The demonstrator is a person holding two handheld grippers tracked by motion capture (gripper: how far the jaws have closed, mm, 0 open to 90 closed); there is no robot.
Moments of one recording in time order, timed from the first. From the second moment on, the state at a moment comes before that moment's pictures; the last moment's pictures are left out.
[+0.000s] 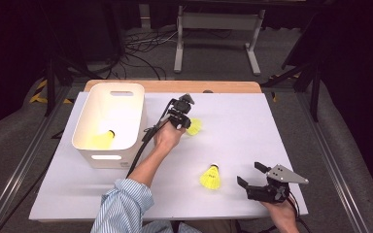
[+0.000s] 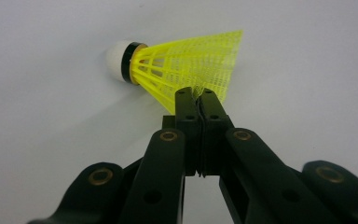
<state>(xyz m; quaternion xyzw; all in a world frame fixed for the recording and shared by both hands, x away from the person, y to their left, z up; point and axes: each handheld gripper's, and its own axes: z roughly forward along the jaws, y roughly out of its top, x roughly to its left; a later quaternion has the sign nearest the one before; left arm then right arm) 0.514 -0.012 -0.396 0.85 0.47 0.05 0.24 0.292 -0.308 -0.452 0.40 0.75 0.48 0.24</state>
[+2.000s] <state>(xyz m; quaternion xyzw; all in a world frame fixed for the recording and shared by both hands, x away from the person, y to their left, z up) 0.491 0.037 -0.324 0.84 0.46 0.06 0.27 0.291 -0.309 -0.452 0.40 0.74 0.48 0.24</state>
